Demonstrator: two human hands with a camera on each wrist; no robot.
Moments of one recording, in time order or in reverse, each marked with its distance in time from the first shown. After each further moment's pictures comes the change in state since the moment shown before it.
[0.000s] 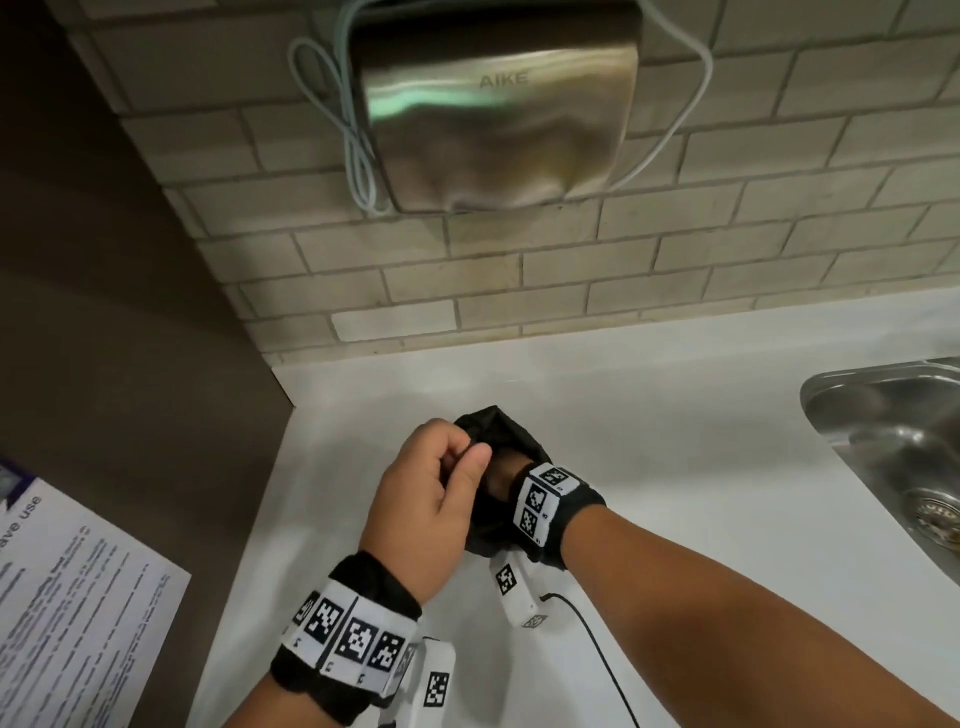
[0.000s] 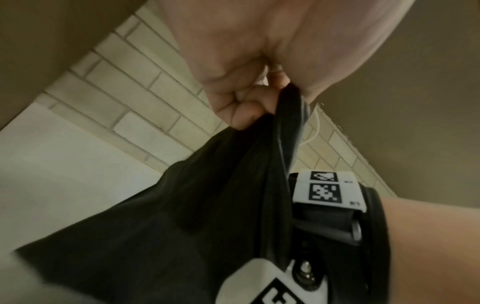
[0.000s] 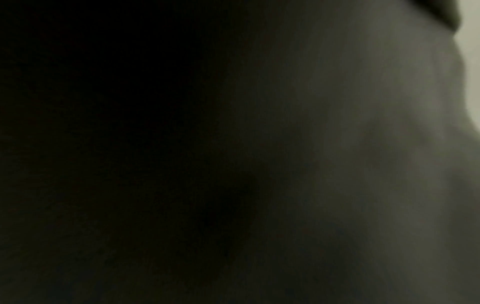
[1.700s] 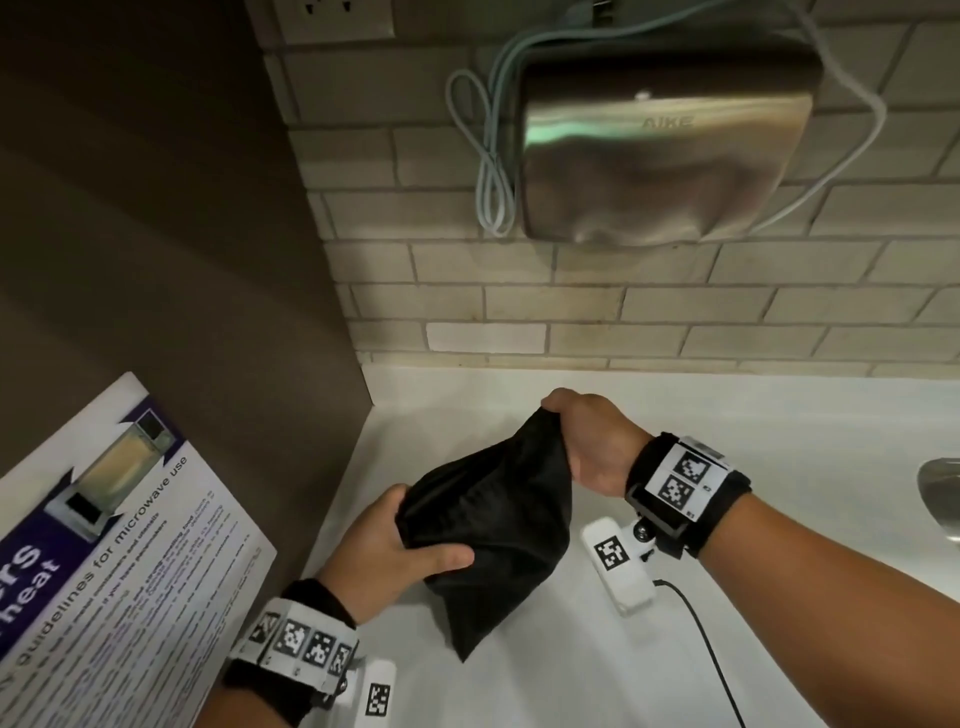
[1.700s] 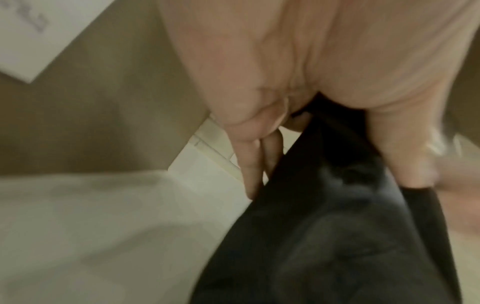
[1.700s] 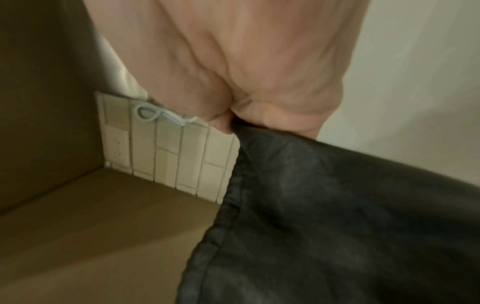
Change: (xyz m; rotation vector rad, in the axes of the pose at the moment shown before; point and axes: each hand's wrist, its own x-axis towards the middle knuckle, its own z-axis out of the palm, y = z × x) left_hand -0.022 -0.108 -0.095 -0.184 -0.157 -0.435; right_hand -0.025 -0.075 -0.038 0.753 0.012 -0.056
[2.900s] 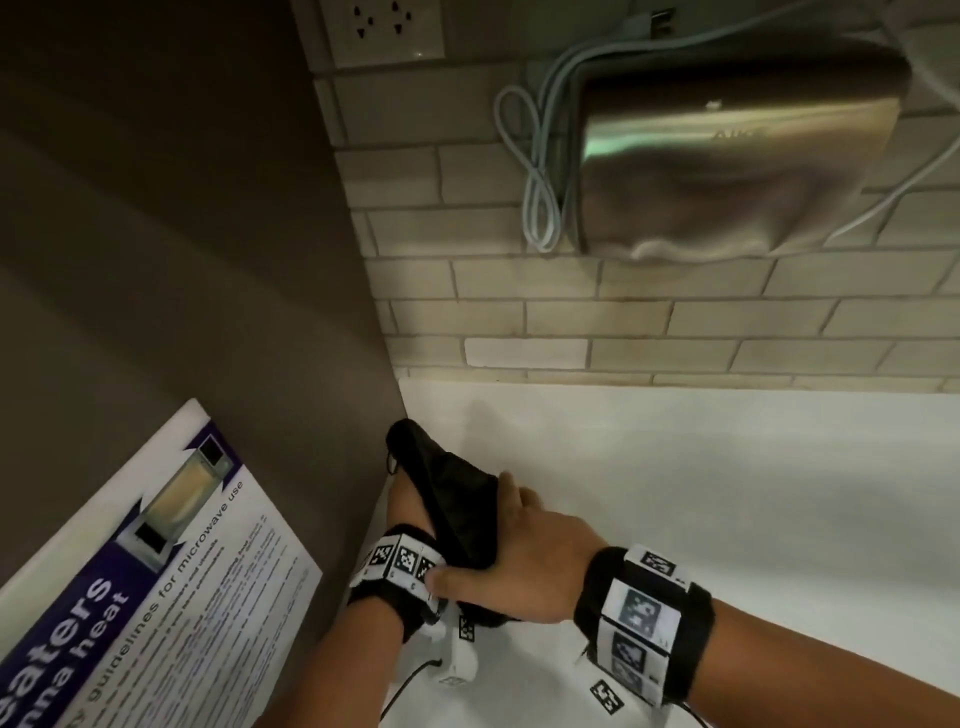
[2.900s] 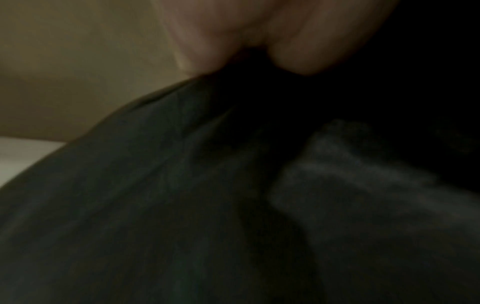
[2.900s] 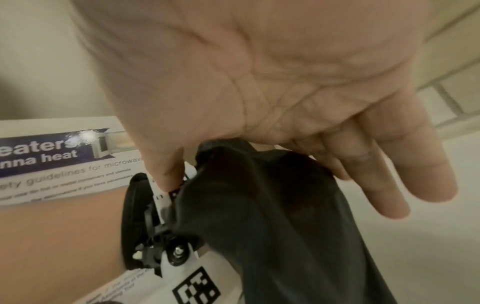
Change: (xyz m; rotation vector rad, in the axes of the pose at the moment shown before) left_hand 0.076 0.011 -0.006 -1.025 0.283 -0.502; right_hand -0.051 0.035 0.102 -1.328 -0.232 -0.164
